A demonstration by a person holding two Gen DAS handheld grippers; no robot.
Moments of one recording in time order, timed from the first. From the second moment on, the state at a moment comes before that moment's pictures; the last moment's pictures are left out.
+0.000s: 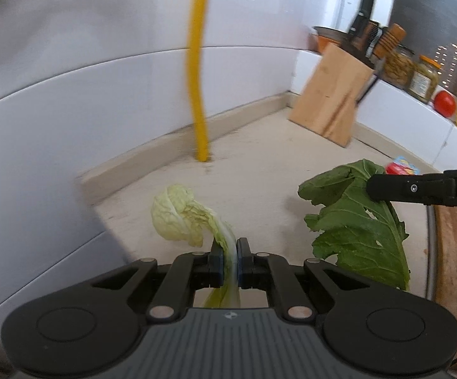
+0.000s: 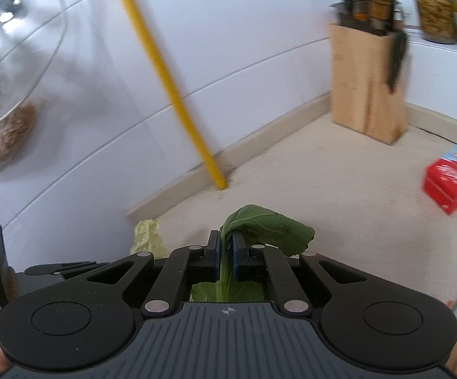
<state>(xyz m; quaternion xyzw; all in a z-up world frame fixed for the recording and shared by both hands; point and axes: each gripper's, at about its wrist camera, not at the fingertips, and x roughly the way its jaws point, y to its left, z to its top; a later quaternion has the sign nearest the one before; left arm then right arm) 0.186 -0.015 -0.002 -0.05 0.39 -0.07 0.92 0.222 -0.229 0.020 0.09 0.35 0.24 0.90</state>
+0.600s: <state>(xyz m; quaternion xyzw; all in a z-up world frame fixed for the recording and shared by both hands) 0.126 0.068 -0.003 -0.09 0.38 0.03 0.92 0.199 -0.132 0.017 0.05 0.36 0.33 0.87</state>
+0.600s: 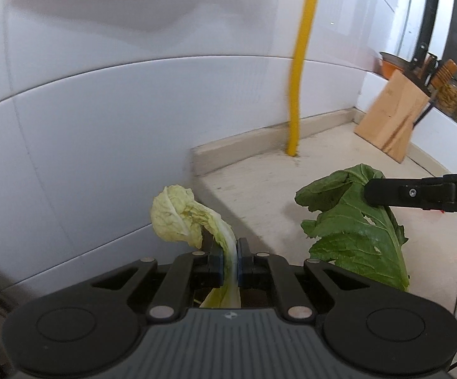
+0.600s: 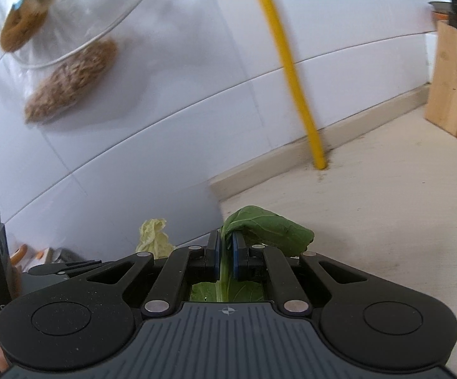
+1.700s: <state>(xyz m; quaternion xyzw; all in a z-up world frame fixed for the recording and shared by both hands) 0.097 0.138 -0.047 -0.12 0.42 0.08 0.90 0.178 -0.041 -0.017 0.01 0.42 0.36 0.83</state>
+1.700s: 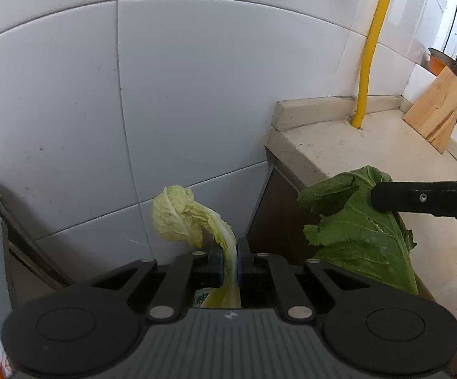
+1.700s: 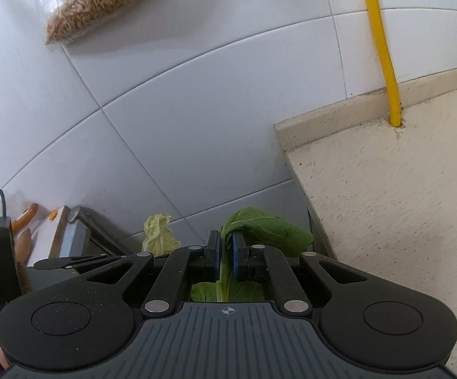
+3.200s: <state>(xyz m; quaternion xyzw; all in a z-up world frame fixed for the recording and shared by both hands) 0.123 0.155 -0.089 -0.13 0.47 0.09 0.87 0.201 0.001 -0.062 -0.01 0.47 0.35 0.81</state>
